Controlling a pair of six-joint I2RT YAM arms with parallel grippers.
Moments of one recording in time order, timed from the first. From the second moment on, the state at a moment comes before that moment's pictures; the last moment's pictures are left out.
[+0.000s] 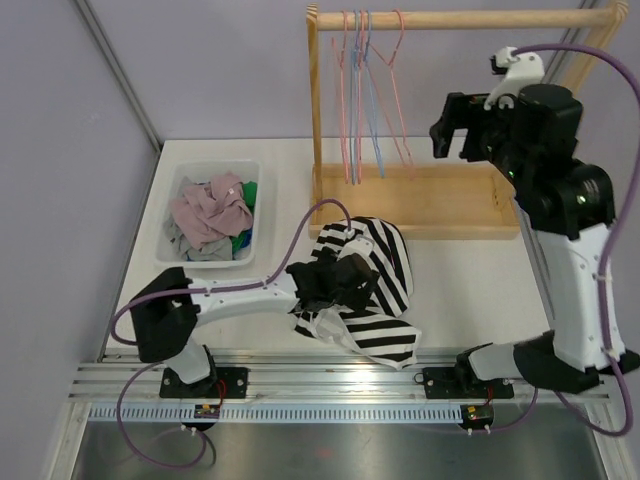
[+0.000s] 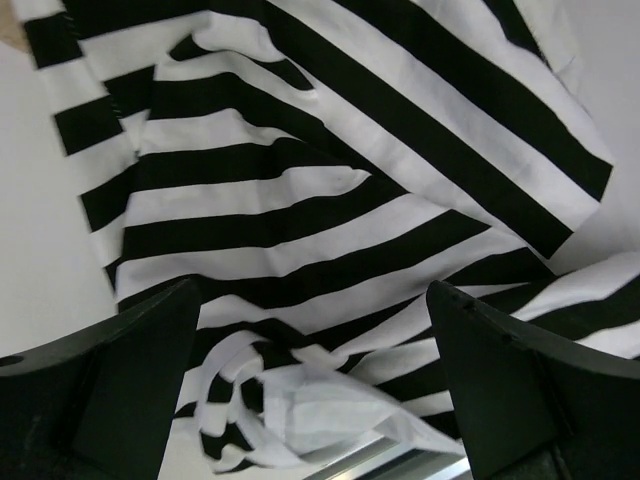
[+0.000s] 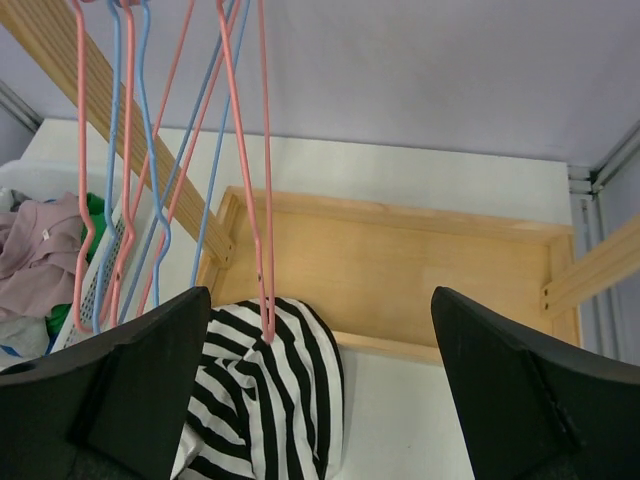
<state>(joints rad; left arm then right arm) -1.15 1.55 1.06 -0.41 -0.41 -0.50 0.35 1.47 2.18 -1.01 0.13 0.12</state>
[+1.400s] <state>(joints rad) -0.85 1.08 1.55 -0.88 -0.91 -0.41 0.35 0.83 1.73 -0.88 -0.02 0.16</state>
